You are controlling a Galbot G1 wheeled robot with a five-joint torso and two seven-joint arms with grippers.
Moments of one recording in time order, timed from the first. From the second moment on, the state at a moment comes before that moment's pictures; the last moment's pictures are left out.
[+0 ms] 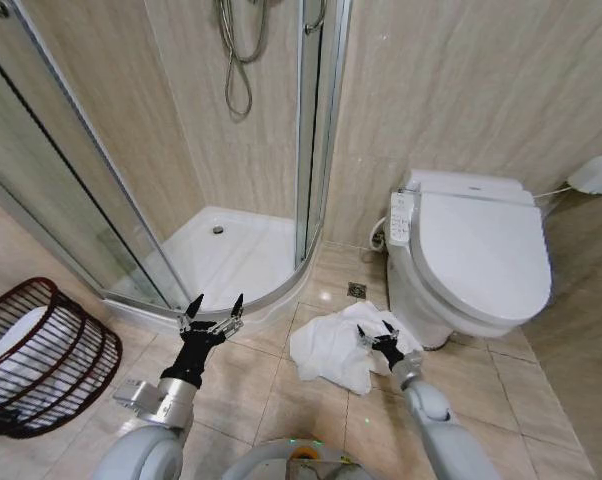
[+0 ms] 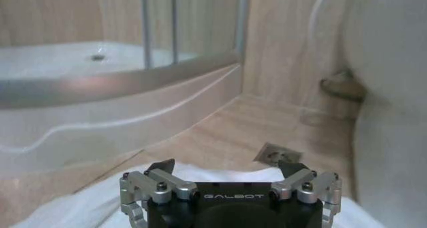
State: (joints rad) left arm 1.83 -1.52 -0.65 -2.50 -0.35 0.13 0.14; right arm -1.18 1.25 0.40 1.35 0.18 0.10 -0.19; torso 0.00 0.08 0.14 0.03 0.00
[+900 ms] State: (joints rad) left arm 1.83 -1.52 -0.65 -2.50 -0.35 0.13 0.14; right arm -1.10 1.27 0.33 1.12 0.22 0.02 -0.21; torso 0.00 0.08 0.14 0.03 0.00
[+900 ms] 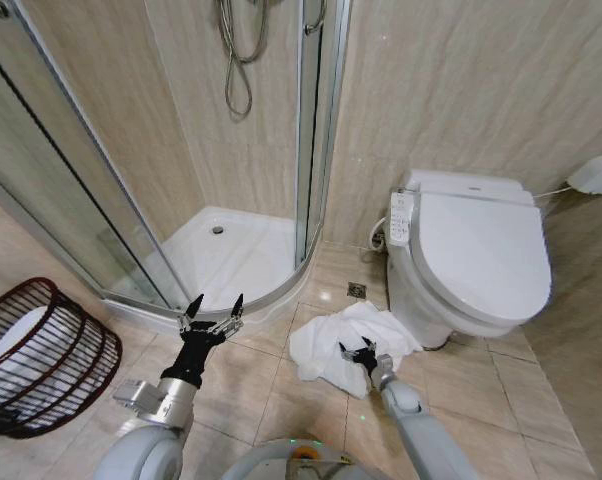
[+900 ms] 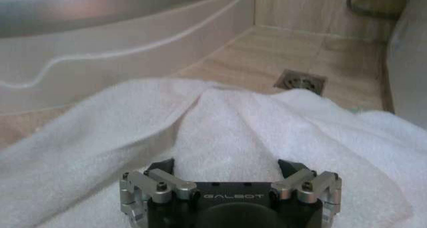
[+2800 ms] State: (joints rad) left arm 1.83 -1.52 -0.65 -2.50 -0.35 0.13 0.14; right arm -1.35 1.19 0.53 1.70 0.42 -0.05 -0.27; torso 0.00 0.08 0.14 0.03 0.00
